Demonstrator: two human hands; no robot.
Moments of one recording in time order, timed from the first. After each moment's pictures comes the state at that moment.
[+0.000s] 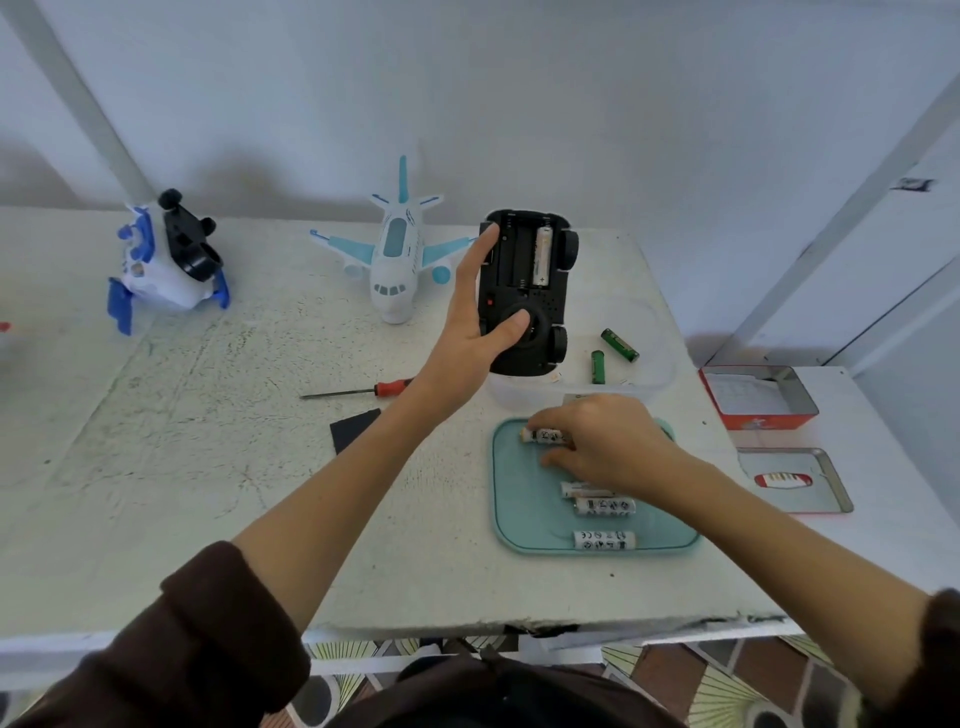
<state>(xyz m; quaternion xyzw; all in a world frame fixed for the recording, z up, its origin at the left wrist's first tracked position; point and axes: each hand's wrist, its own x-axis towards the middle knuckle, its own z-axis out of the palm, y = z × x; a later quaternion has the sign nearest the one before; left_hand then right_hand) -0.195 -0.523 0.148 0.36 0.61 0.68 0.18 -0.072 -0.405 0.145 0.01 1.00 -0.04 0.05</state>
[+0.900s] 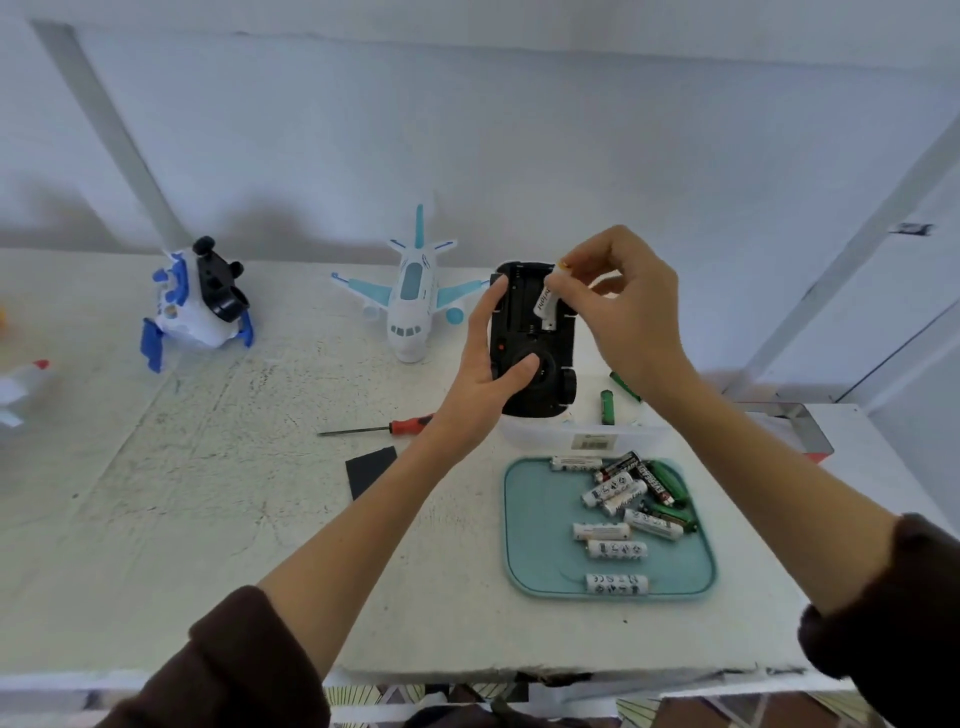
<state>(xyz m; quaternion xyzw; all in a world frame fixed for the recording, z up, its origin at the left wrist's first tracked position) -0.191 -0.522 0.149 0.32 0.58 0.72 0.21 -0.138 -0.394 0.222 0.08 0.82 -0.43 -0.38</state>
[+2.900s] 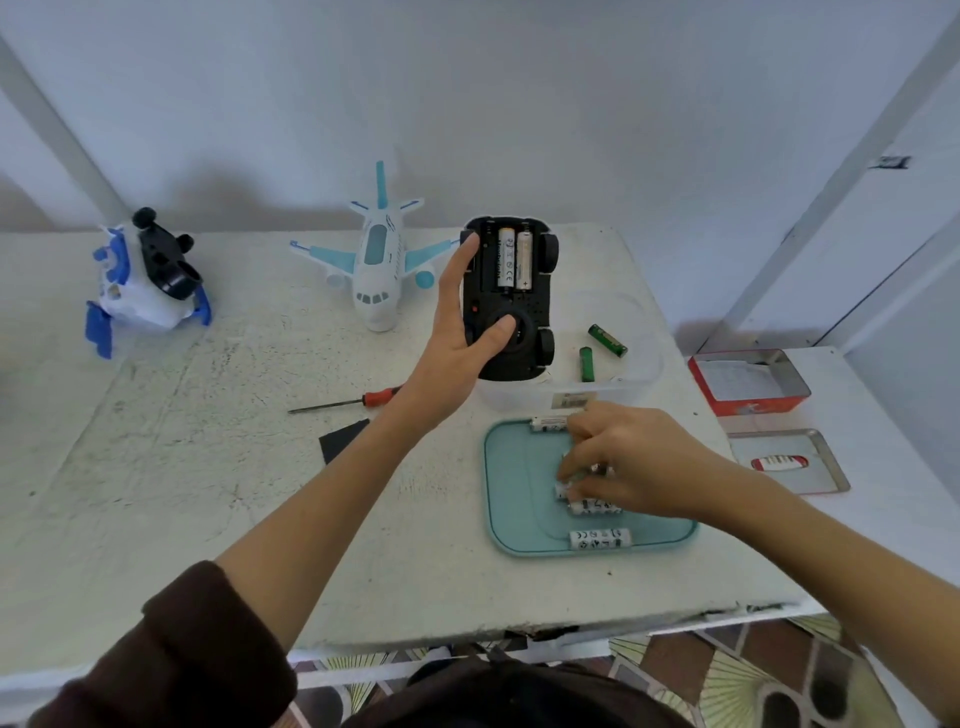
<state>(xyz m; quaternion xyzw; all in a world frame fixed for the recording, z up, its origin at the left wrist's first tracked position) -0.193 -0.522 0.146 0.34 0.61 0.68 0.21 -0.037 -0.385 0.143 -0.13 0.98 -0.12 -0.05</state>
